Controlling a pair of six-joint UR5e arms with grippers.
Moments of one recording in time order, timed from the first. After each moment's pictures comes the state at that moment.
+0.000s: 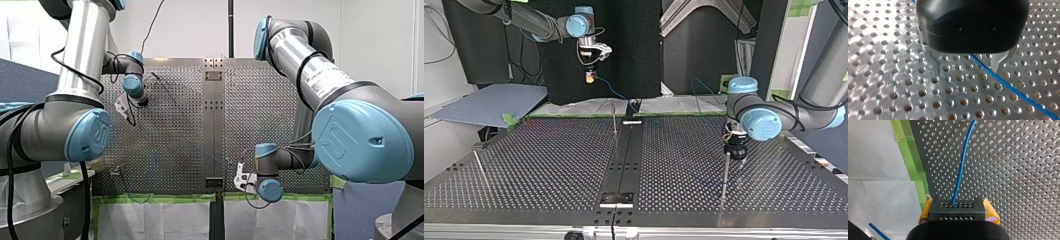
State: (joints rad) left arm 0.04 -1.87 -1.61 -2.98 -1.65 -2.21; right arm 2.12 -0.67 1.97 -1.13 1.73 1.75
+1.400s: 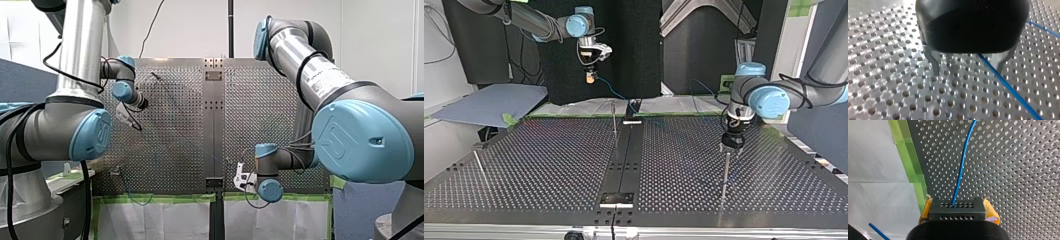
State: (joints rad) left arm 0.10 -1.79 -1.80 -2.80 -1.44 -2.51; right arm 2.12 -0.67 1.97 -1.14 1.72 1.75
